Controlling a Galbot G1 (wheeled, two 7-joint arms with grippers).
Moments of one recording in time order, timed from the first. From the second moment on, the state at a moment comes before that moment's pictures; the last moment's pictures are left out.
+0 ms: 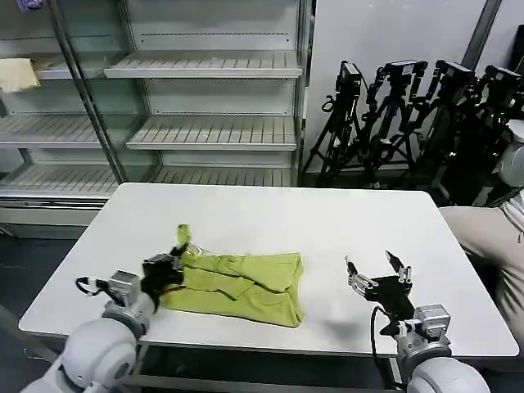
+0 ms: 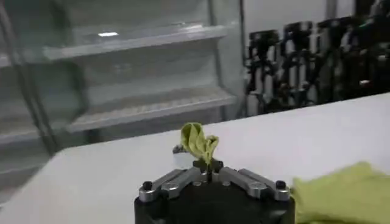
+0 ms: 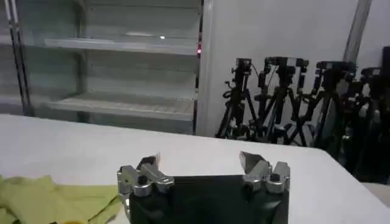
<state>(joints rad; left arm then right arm) 1.15 -0.88 -0.28 -2.21 -0.68 0.57 -0.35 -1.43 1.19 0.55 2.34 0.33 -0.53 0.14</state>
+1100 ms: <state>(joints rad) 0.87 -1.02 0.14 -2.12 -0.76 0.58 -0.41 -1.45 1.20 0.61 2.35 0.33 -0.53 0.14</state>
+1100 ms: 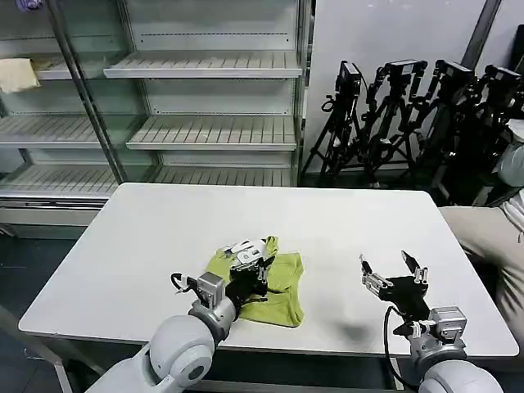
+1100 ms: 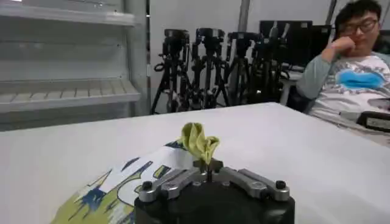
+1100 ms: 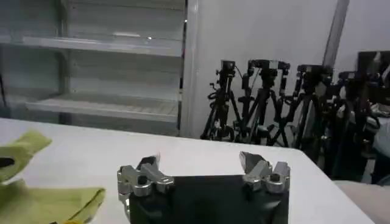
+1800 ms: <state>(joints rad) 0.78 -1.03 0.13 -2.12 -0.84 0.58 -0.43 -1.42 1.19 0.61 2.31 0.34 -0.53 0.13</state>
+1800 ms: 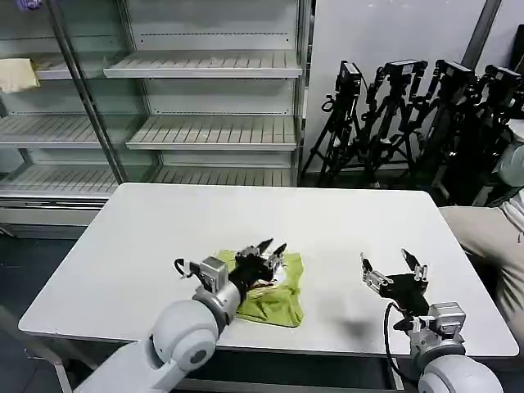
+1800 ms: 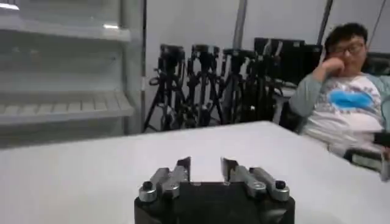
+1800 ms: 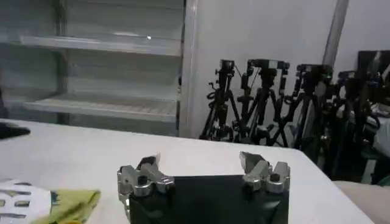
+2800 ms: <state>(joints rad) 1.07 -0.99 -0.09 -2.06 -0.87 0.58 -0.52 -1.38 1.17 0.59 2.30 0.34 -0.52 0.12</state>
